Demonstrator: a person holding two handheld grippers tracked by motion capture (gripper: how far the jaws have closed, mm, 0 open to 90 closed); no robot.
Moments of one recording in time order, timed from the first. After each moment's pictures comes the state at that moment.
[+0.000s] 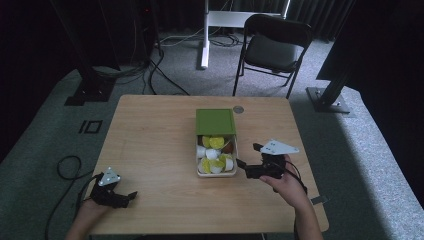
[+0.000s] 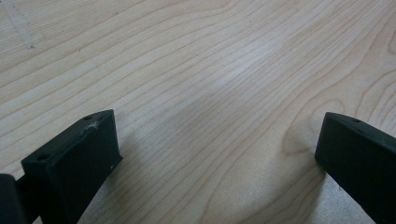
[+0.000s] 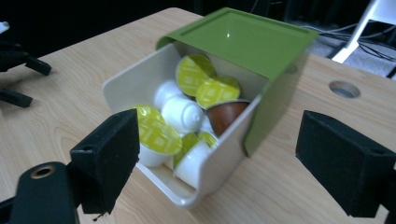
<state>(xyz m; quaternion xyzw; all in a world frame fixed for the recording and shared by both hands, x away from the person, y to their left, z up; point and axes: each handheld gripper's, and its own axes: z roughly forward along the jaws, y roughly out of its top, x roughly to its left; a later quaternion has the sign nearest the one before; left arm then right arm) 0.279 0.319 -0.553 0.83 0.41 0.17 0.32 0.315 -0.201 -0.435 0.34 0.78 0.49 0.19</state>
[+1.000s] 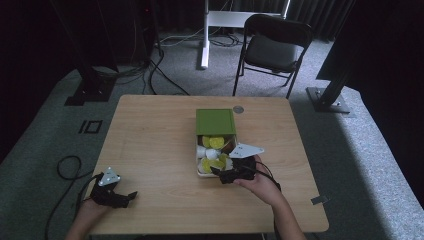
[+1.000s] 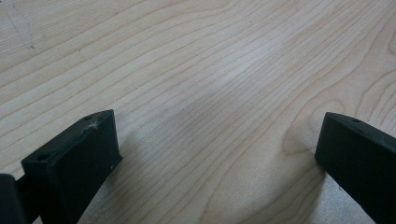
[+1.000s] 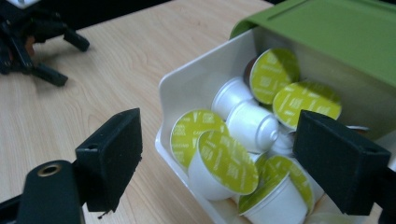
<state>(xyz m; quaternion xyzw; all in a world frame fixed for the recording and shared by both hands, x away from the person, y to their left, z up) 0.279 0.319 -0.553 0.83 0.41 0.17 0.32 0.323 -0.131 -0.459 0.28 0.82 0.47 0.15</state>
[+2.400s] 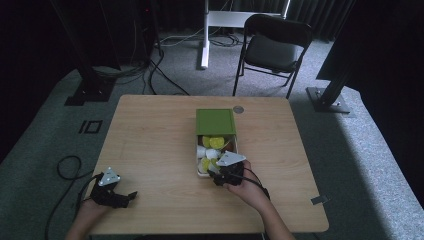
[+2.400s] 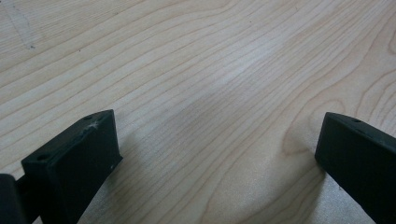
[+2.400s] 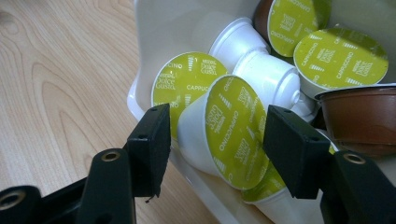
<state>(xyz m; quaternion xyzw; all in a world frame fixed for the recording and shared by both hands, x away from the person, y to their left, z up) 0.279 0.319 -0.553 0.83 0.41 0.17 0.32 0.327 -0.105 -0.500 0.28 0.86 0.39 0.19</state>
